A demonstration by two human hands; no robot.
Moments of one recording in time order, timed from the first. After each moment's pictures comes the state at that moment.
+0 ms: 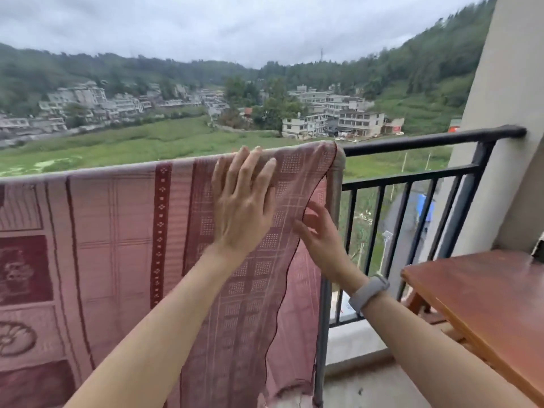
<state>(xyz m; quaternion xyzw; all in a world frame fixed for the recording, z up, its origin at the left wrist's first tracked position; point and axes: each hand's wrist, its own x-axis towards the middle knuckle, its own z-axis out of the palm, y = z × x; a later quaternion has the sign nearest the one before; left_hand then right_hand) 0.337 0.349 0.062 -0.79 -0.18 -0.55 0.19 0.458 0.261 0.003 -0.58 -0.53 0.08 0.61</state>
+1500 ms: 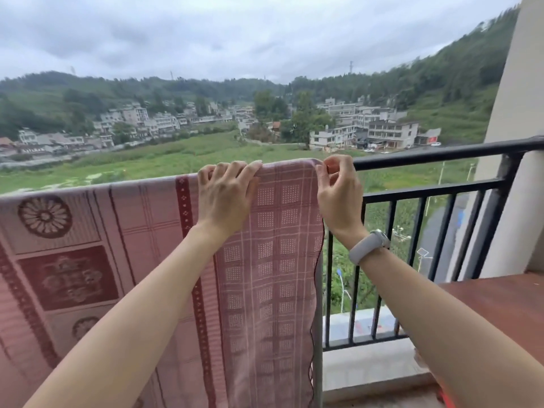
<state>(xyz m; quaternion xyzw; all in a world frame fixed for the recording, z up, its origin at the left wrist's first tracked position) 0.349 0.352 0.105 -0.82 -0.27 -0.45 0.22 0.513 0.255 0.094 -0.58 -0.46 -0.23 0.63</state>
